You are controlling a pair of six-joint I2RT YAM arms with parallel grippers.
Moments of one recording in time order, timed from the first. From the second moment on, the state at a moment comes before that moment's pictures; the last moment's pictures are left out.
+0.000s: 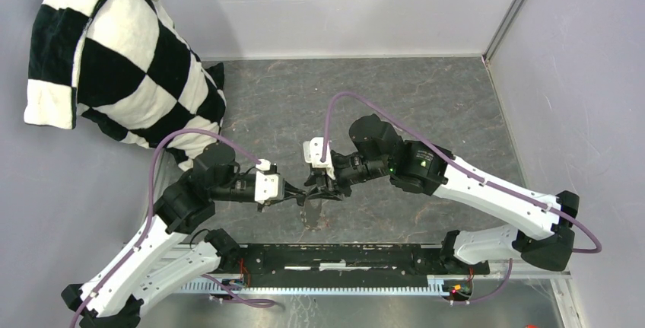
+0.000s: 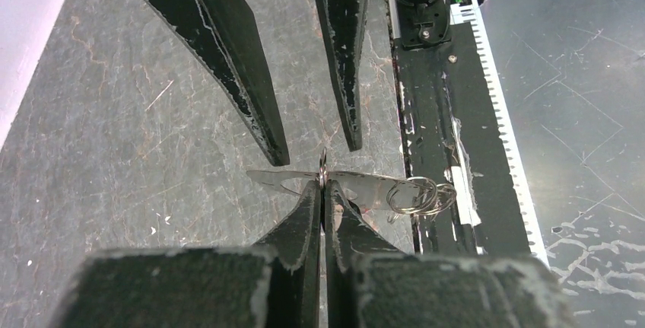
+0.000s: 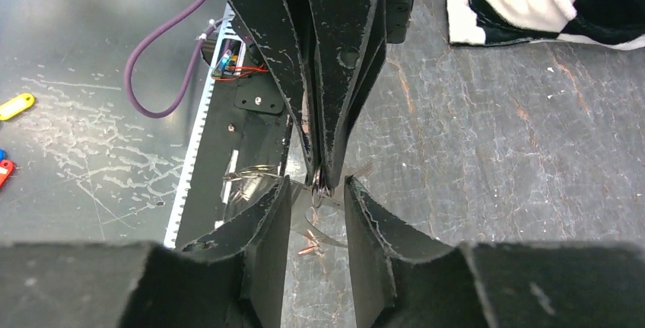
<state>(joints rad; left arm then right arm) -0.72 0.65 0.87 -0.59 0.76 0.51 1.12 1.27 1.33 -0.51 -0.51 -0.31</state>
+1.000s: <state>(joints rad) -0.72 0.65 0.89 -0.65 0.76 0.57 1.12 1.31 1.34 -0.51 -0.51 -0.32</state>
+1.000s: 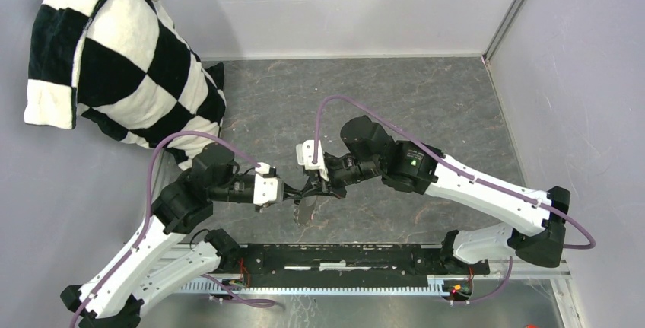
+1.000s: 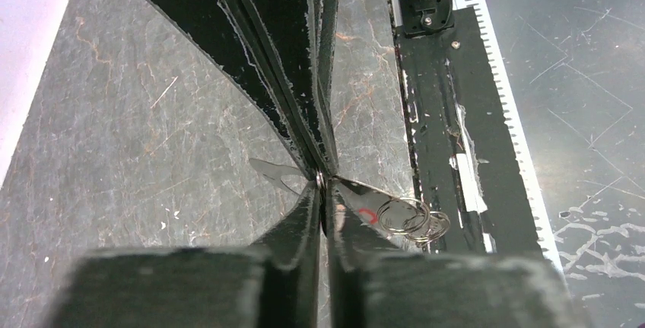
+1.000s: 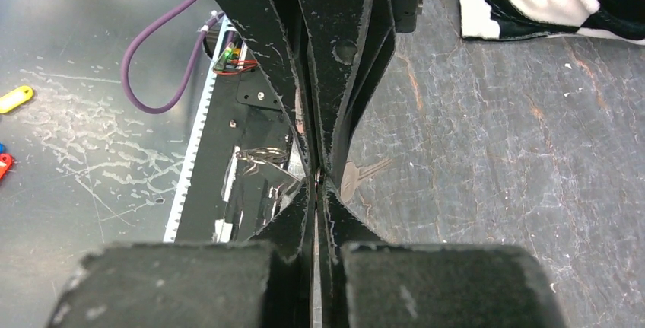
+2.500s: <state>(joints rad) -0.72 0.64 0.89 -0.52 0.80 0.43 1.08 1.02 0.65 0.64 -0.56 0.13</state>
